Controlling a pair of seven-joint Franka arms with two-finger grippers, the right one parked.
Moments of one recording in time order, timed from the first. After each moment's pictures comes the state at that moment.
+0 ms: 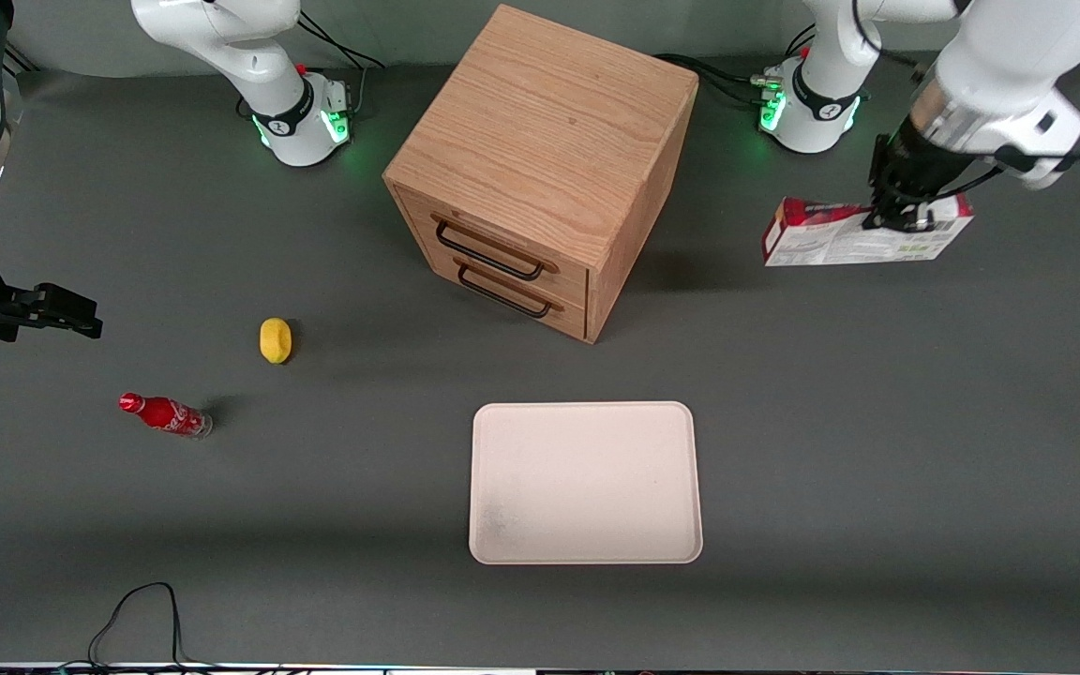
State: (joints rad) arm -0.22 -0.28 -0.05 -1.96 0.01 1.72 -1.87
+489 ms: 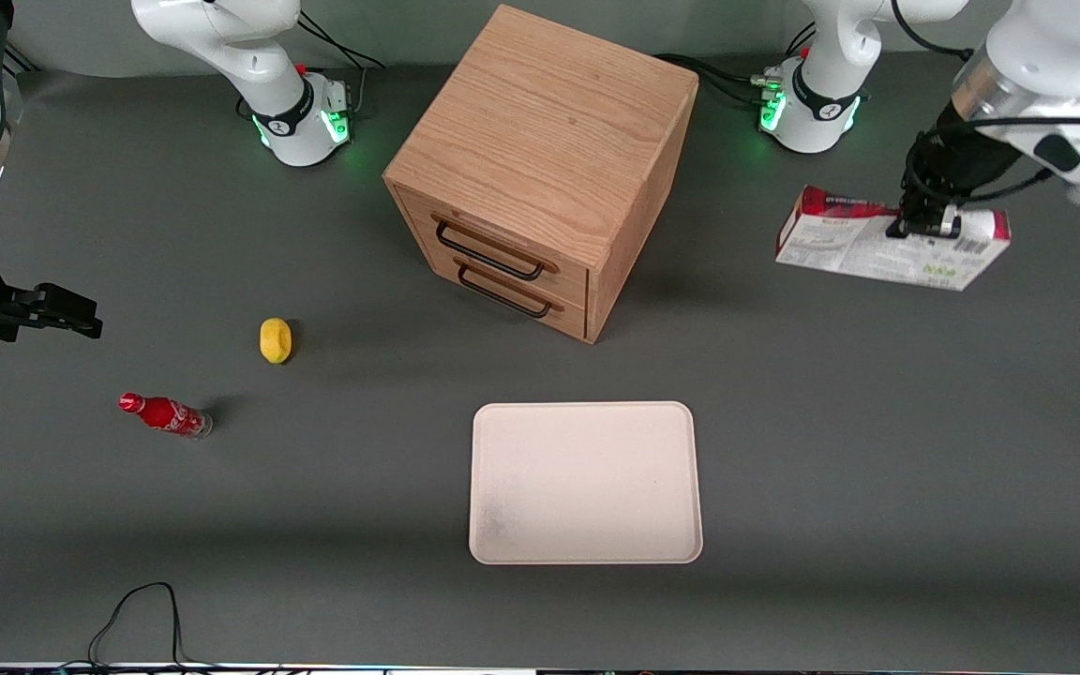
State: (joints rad) arm -0.22 -0.11 -0.04 -1.72 0.01 1.70 -1.55
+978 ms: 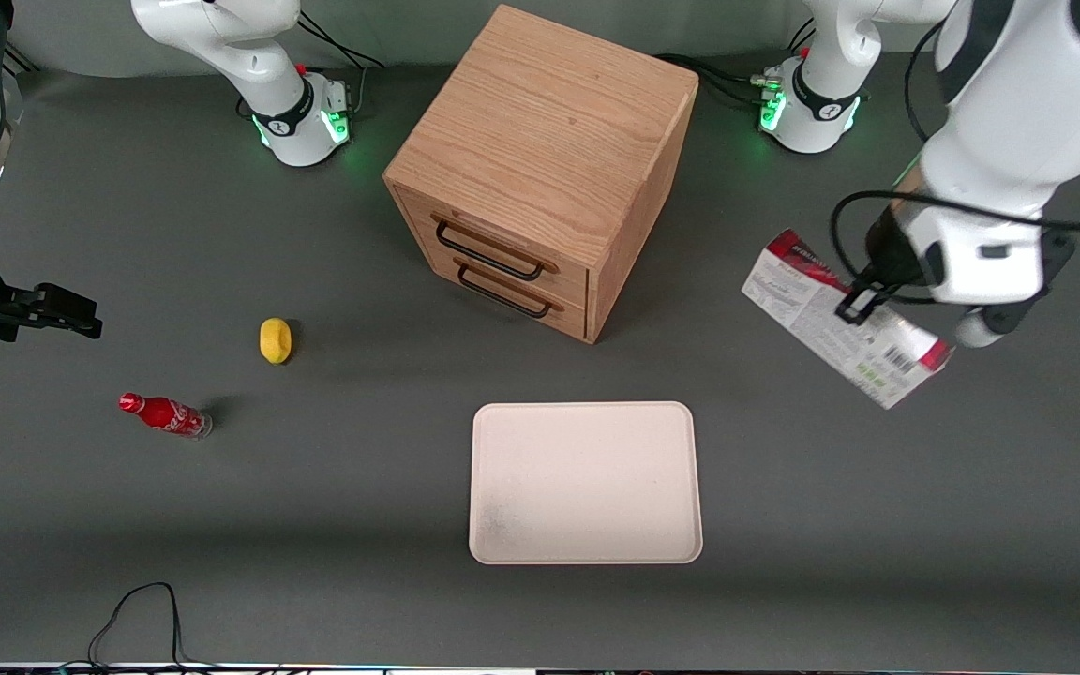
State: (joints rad) arm -0.25 0.18 -0.10 -1.44 0.02 1.69 -1.05
